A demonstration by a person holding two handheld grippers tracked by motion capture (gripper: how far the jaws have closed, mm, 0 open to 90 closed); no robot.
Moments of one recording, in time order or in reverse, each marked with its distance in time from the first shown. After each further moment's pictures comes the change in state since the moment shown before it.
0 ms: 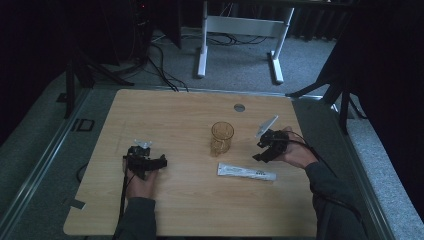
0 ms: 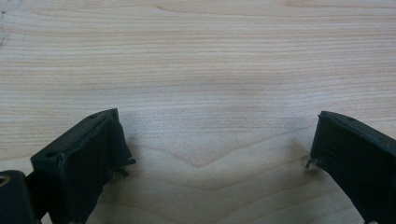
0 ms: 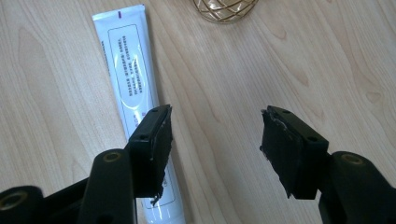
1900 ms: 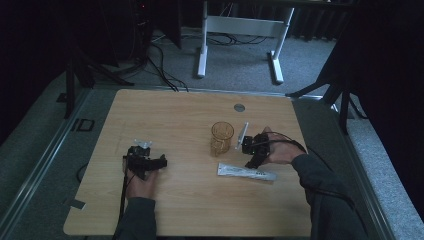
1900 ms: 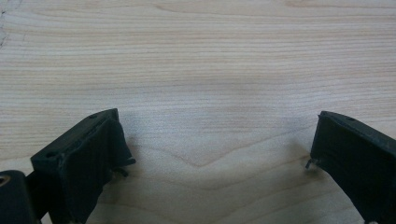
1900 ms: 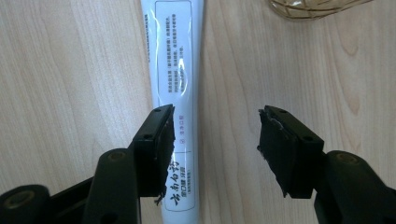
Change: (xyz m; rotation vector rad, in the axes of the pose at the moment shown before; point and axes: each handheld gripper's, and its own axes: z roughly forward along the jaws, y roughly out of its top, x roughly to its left) left arm 0.000 0.000 0.000 0.000 0.000 0.000; right arm 0.027 0.044 0.025 0.253 0.058 -0.225
